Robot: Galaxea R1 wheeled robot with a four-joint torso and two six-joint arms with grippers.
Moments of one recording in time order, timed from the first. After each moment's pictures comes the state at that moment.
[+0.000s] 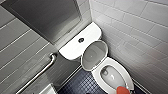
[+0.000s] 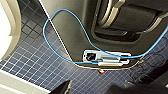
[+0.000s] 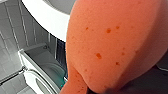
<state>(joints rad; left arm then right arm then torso) 1.41 3.19 -2.84 0.15 -0.11 0.08 -0.74 2.16 -1.46 -0.34 -0.25 0.81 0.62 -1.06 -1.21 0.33</state>
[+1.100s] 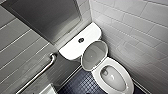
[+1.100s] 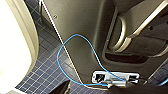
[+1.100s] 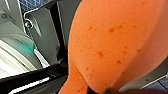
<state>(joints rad) 1.33 3.11 -2.73 0.12 -0.11 0.06 -1.07 2.28 -1.69 -0.43 -0.25 0.81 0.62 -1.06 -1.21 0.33</state>
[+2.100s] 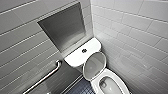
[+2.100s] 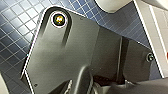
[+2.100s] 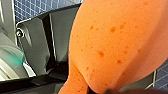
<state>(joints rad) 1.20 2.85 -2.28 -0.06 -0.03 0.04 -1.26 2.46 -2.01 -0.45 -0.08 0.80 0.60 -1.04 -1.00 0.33</state>
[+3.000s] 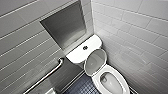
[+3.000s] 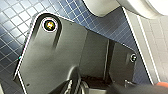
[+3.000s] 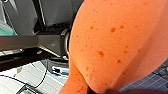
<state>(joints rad) 1.11 2.82 -2.17 -0.07 -0.02 0.03 -1.39 2.53 -2.14 -0.46 -0.01 0.78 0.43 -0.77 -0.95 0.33</state>
